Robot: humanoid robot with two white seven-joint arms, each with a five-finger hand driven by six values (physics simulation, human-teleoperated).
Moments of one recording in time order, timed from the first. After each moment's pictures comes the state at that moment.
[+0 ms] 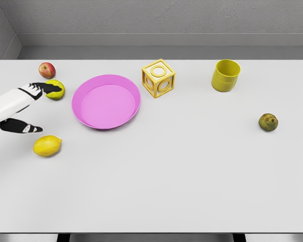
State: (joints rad) left arm -0.14 0.77 -0.03 -1.52 -0.23 -0.61 -0.46; right arm 0.02 0.00 -0.22 0.02 0.08 -0.06 -0.08
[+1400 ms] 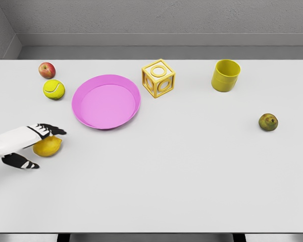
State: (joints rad) left arm -0.02 0.90 -0.17 -1.51 -0.25 -0.61 -0.46; right arm 0.02 0.00 -0.22 0.02 0.08 -0.06 -0.08
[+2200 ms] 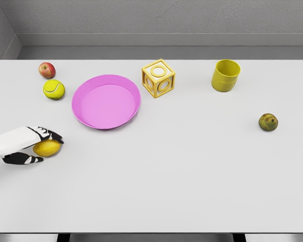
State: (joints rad) left arm -0.02 0.90 -0.18 -1.51 -0.25 -0.61 -0.46; right arm 0.02 0.00 -0.22 0.02 0.08 -0.06 -0.08
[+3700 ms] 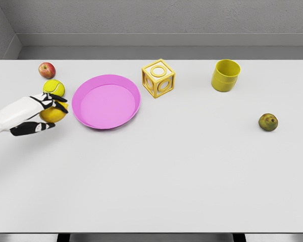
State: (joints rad) left arm -0.13 0.73 -0.07 -1.52 -0.24 -0.61 -0.47; right arm 0.02 0.00 -0.22 0.02 0.08 -0.06 -0.08
